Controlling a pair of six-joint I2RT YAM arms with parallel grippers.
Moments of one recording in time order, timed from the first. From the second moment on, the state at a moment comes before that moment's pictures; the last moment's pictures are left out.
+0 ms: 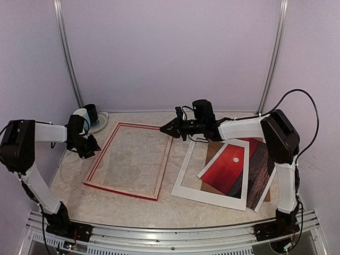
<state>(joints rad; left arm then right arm) -0.01 1.67 0.93 -0.28 0.17 -0.60 0.66 2.12 1.48 0.33 -0.65 1.09</state>
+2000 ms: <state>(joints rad) -0.15 1.74 1.00 -0.40 0.06 -0.46 0.55 2.05 1.52 0.28 -0.70 1.16</state>
